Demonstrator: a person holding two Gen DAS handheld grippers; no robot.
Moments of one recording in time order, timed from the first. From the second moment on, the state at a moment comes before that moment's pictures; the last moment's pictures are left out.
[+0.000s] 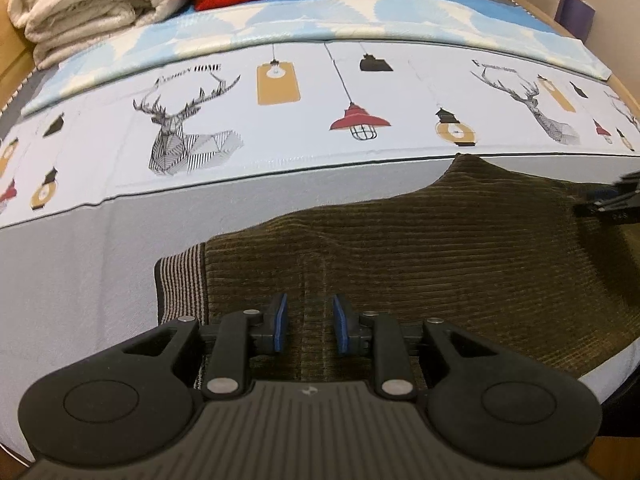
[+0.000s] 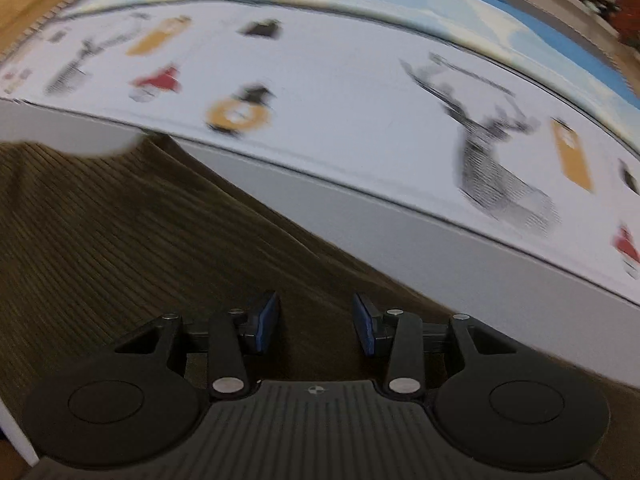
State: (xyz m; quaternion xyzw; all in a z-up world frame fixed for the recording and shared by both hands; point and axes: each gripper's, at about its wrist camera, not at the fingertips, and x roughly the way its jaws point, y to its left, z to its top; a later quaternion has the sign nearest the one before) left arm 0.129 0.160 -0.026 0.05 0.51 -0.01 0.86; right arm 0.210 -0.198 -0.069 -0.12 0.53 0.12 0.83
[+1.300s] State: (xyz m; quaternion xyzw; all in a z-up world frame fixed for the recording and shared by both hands) left arm 0.092 -0.006 -0.078 0.07 0.55 -0.16 0.81; right arm -0.055 -0.606 -0.090 0.45 0.35 -0.32 0.76
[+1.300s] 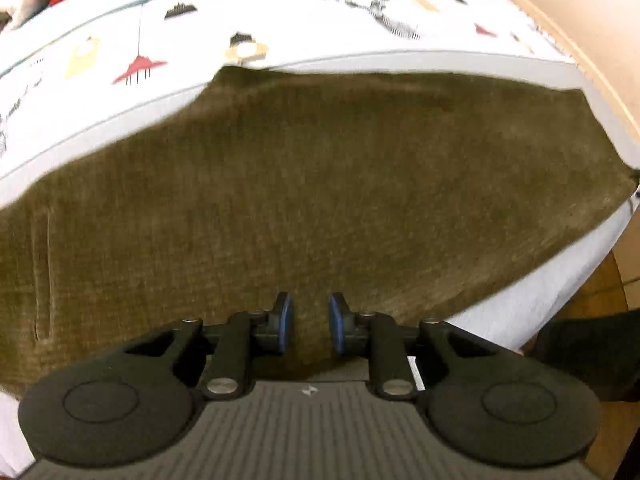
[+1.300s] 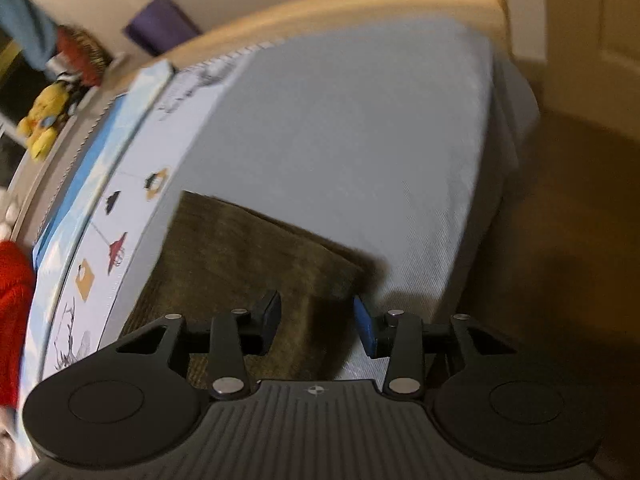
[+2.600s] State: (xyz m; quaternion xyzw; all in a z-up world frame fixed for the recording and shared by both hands) left arm 0.082 0.070 -0.048 0.02 0.51 -0.09 0.85; right arm 0.028 -0.085 -0.077 -0.21 0.41 0.25 0.85
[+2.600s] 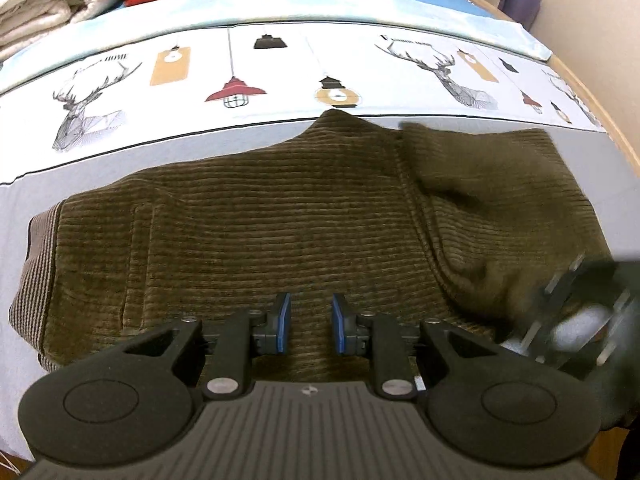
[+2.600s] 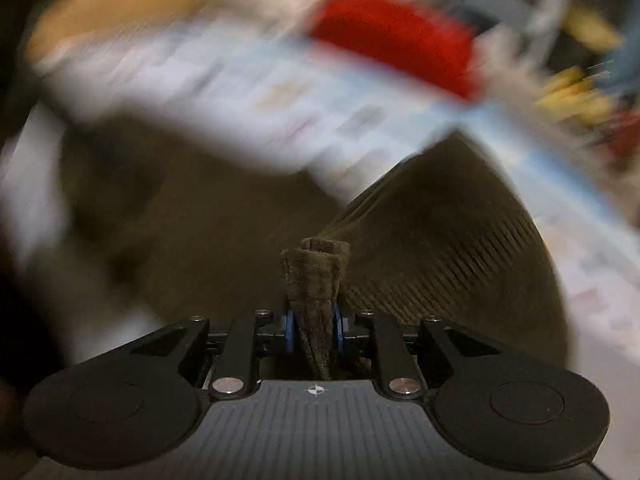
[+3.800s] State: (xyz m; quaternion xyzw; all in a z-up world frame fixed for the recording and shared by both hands) left arm 0.085 0.057 -0.054 0.04 0.51 -0.09 0.85; right arm 0.033 -0.135 -0.041 -0.03 0.43 0.34 0.84
